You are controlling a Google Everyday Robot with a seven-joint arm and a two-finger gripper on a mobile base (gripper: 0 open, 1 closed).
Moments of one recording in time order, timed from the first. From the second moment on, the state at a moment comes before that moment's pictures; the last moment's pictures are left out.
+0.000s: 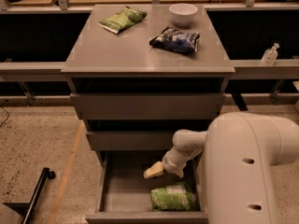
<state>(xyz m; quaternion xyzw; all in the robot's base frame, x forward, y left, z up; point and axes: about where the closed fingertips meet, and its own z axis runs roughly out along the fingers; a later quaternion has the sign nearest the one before) 0.546 -0.071 0.345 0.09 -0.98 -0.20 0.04</state>
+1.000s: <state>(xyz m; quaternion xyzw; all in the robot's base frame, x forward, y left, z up) 0.556 -0.069 0.285 0.05 -0.98 -0.19 0.07</state>
